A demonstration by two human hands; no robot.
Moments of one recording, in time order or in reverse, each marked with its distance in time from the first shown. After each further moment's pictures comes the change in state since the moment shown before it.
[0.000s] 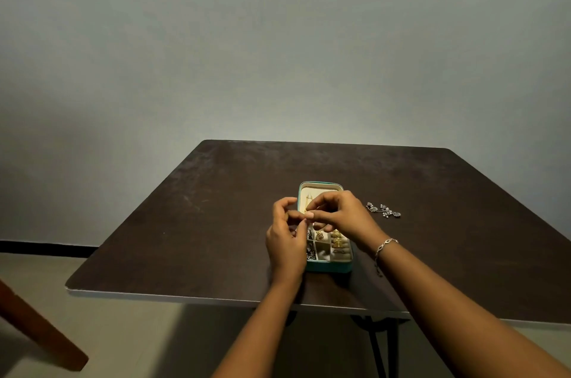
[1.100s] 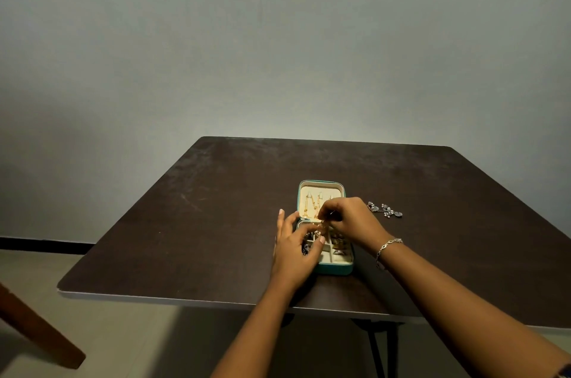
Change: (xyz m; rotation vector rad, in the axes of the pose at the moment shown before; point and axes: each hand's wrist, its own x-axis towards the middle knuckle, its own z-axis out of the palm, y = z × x) left_hand 0.003 -0.034 0.004 0.357 -0.402 -0.095; right_hand 0.015 0.027 -0.013 -0.643 -0.002 -0.165
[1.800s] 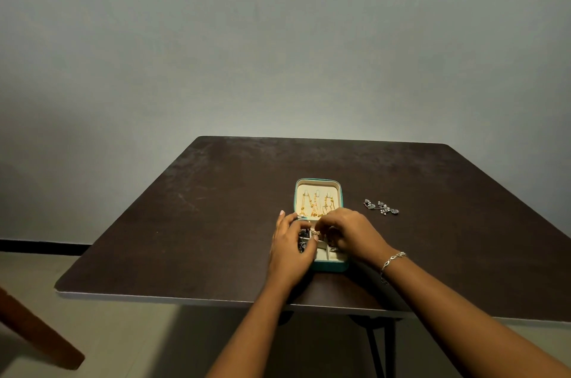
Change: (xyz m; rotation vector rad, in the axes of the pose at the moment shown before) left_hand 0.002 -0.004 0.003 0.020 0.022 -0.002; right_hand -0.022 0.010 0.012 -0.122 -0.014 -0.156
